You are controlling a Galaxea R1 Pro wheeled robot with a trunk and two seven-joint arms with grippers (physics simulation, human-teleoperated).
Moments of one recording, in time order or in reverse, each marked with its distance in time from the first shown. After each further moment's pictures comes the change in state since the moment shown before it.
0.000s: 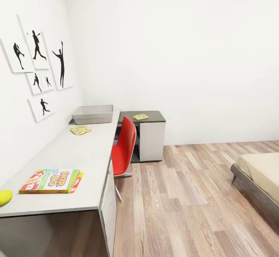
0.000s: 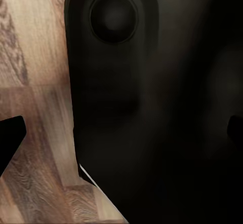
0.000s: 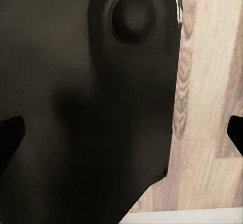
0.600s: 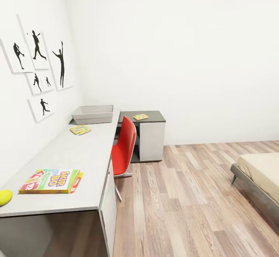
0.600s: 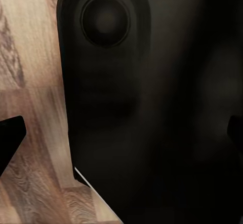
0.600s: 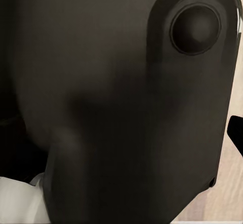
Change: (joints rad) left arm -0.002 -0.008 -0.001 -0.003 -0.004 0.001 -0.001; right arm -0.002 0.066 -0.007 -0.004 -0.010 -0.019 0.003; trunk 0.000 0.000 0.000
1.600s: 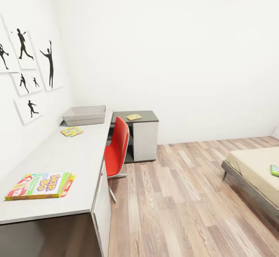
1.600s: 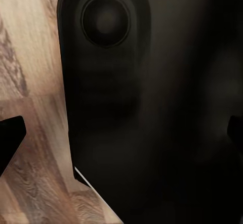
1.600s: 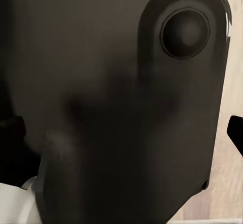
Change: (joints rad) left arm 0.000 0.000 0.000 0.000 0.000 0.000 0.000; right arm 0.000 -0.010 0.003 0.000 -0.003 -0.011 0.000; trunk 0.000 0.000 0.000
